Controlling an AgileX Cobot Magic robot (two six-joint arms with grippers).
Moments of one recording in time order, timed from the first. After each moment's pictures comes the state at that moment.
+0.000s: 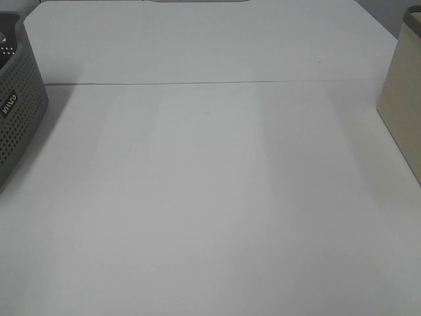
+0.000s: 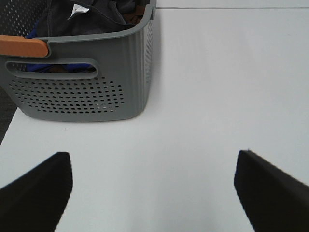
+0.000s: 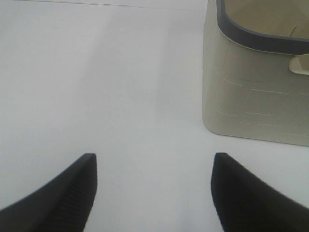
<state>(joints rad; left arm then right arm) 0.07 0.05 -0.51 -0.03 1.05 0.00 0.00 0.00 -0.50 0.00 1.06 -0.06</state>
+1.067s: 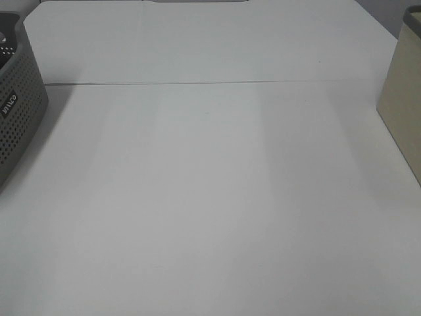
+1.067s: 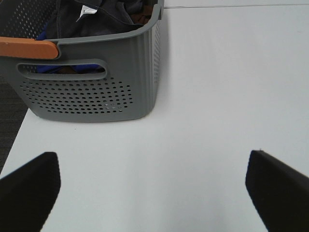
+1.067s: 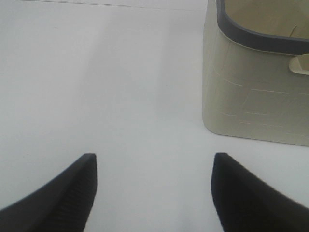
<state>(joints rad) 0.07 0.05 -0.51 0.00 1.05 0.01 0.00 0.00 -0.50 0.00 1.06 -0.06</state>
